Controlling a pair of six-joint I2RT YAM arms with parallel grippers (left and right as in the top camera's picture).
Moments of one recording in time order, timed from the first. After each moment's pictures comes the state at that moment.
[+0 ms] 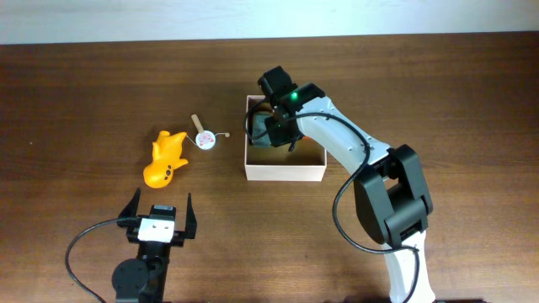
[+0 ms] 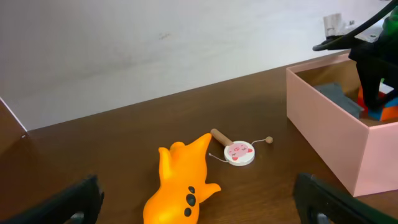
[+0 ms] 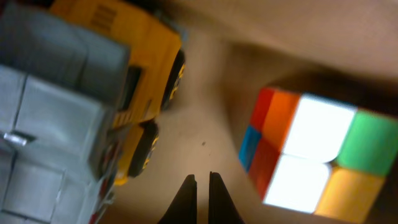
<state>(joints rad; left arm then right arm) -0.03 0.01 0.01 -0.08 0.02 0.23 0.51 2.22 1.81 -0.90 0.08 0.20</state>
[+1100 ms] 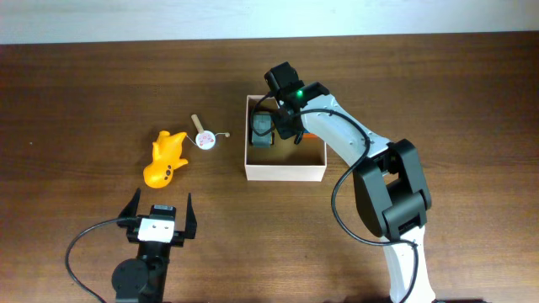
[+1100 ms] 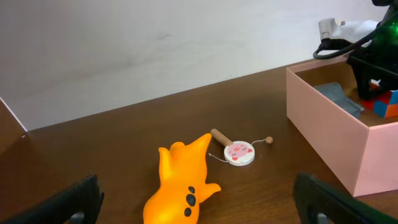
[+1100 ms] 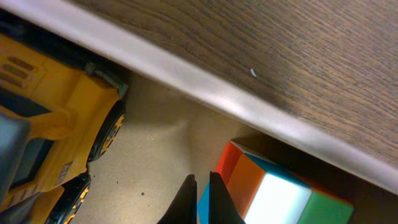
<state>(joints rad) -0.03 0.01 0.01 -0.08 0.02 0.23 0.47 2.26 1.81 -0.79 0.18 0.02</state>
